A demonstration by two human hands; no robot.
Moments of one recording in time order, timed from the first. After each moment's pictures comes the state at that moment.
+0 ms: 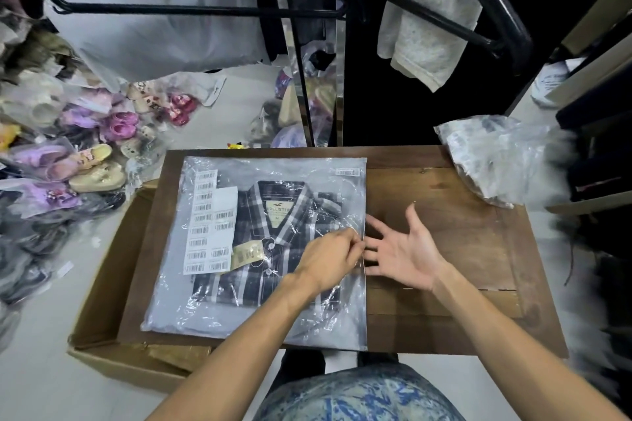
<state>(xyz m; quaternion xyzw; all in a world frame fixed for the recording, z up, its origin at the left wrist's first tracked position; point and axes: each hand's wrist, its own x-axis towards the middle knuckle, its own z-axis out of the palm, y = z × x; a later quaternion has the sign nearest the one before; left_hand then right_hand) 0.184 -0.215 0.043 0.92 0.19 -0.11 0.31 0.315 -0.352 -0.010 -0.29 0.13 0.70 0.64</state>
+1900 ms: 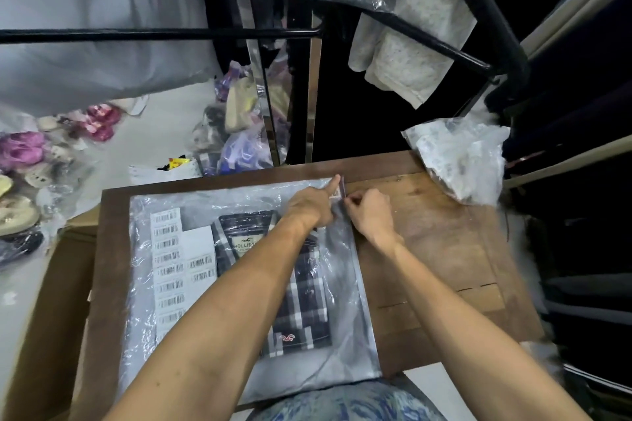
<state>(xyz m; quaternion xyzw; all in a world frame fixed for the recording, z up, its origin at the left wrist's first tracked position) 0.310 -0.115 0.018 0.90 0.20 -0.28 0.28 0.355 -0.247 0.009 -0.93 -0.08 0.22 0.28</state>
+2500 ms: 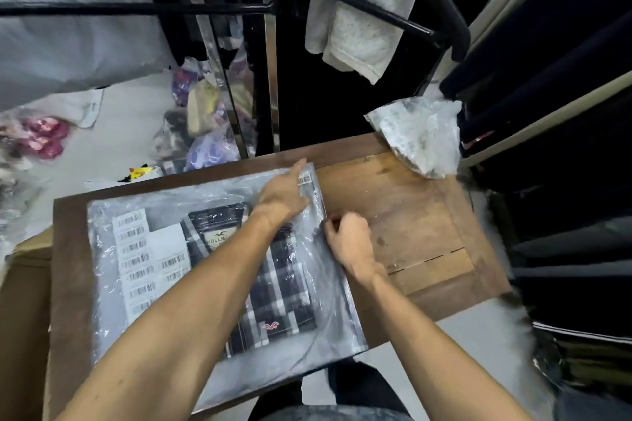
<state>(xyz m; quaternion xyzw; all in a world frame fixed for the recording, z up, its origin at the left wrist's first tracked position) 0.288 -0.122 0.030 0.91 0.19 -0.18 0.33 0.278 -0.287 0.003 -0.94 -0.07 0.18 0.27</state>
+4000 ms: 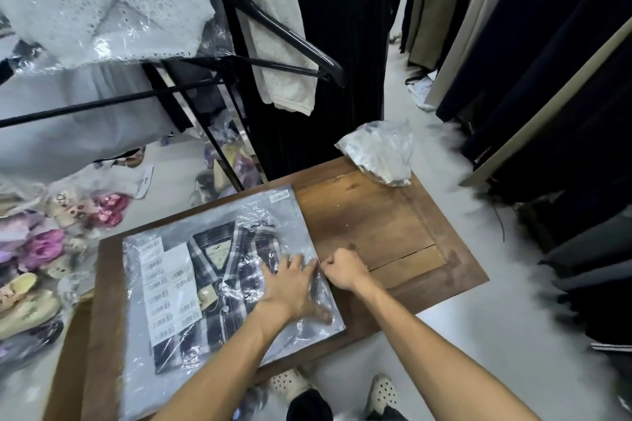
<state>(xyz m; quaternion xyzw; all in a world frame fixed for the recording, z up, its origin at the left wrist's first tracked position) 0.173 -0.251 0.042 0.96 0.08 -0.28 0.04 0.254 -0.371 0.015 -0.89 -0.10 0.34 0.27</state>
